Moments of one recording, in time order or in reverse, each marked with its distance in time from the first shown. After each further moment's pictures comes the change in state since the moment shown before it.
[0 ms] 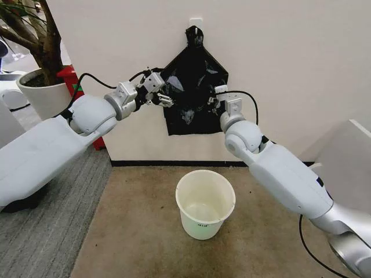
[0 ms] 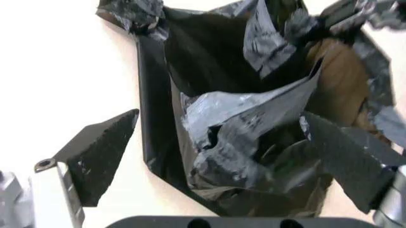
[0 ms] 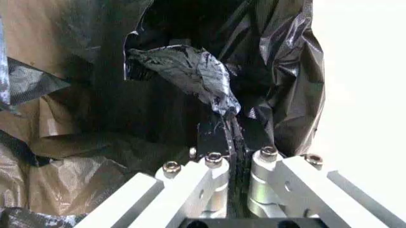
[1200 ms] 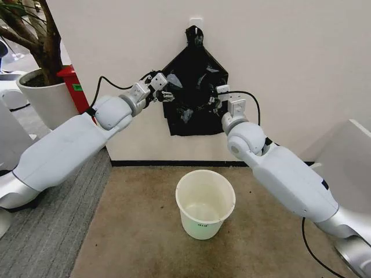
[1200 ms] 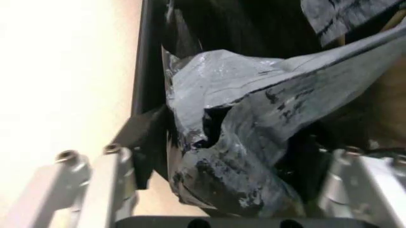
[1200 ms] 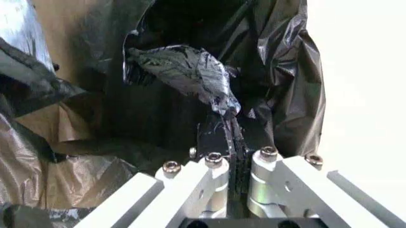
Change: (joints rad) left arm -0.023 -0.148 0.042 0.133 -0.122 0.107 -0.177; right arm -0.021 -0.025 0.015 0.047 0.028 0.016 0.005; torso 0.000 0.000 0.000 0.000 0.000
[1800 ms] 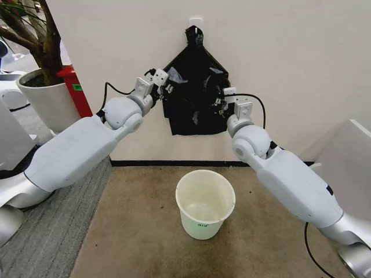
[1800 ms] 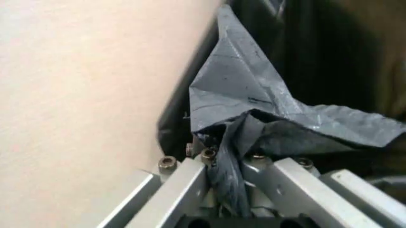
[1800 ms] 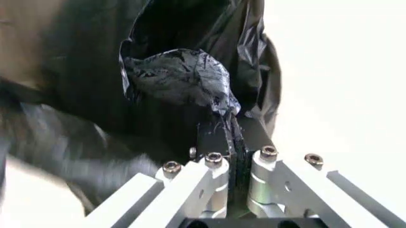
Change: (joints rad) left arm 0.014 -0.049 -0.028 -0.044 -0.301 0.041 -0.328; right arm -0.059 -0.011 0.062 0.021 0.024 0.038 0.033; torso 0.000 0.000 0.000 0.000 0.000
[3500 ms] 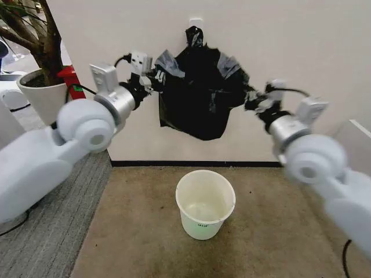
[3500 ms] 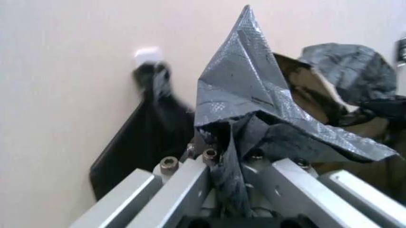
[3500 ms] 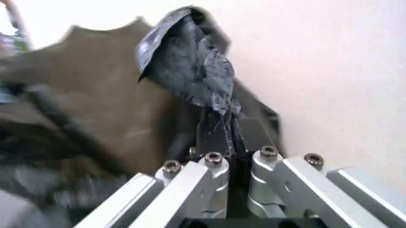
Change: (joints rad) left arm 0.093 0.324 -0.217 -0.585 -0.462 -0.023 -0.036; right arm -0.227 -0.389 0.400 0.578 0.599 0.013 0.025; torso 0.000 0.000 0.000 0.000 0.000
